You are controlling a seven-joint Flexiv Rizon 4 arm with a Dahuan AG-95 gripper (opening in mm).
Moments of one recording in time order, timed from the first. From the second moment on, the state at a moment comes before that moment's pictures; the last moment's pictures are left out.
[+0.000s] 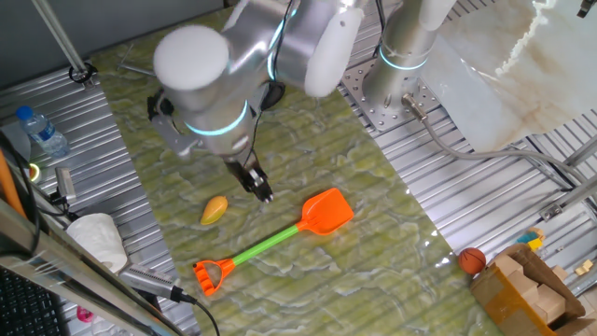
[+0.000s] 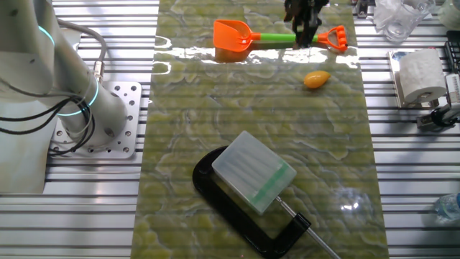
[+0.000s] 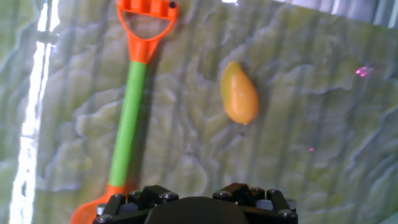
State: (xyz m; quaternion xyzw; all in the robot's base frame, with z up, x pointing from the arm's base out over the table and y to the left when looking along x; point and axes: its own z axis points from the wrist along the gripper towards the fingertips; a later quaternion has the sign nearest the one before) arm 0.510 0.180 0.149 0.08 -0.99 -0.02 0.06
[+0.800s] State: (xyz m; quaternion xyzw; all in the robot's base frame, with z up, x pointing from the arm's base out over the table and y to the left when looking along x) arm 0.491 0.239 0.118 0.04 -1.00 -0.01 0.02
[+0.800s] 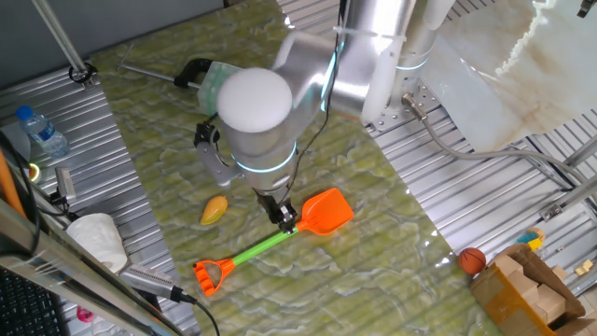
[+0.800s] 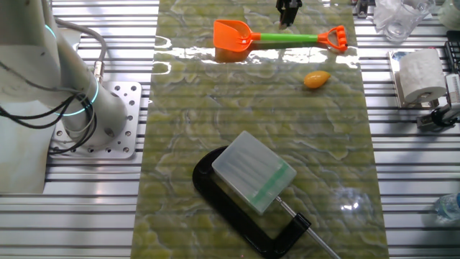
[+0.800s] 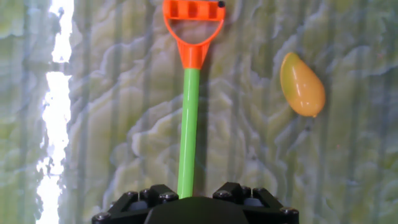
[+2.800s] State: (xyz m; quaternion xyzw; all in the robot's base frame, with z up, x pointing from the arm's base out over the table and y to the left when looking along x) arm 0.537 0.249 0.049 0.03 -1.00 0.00 0.02
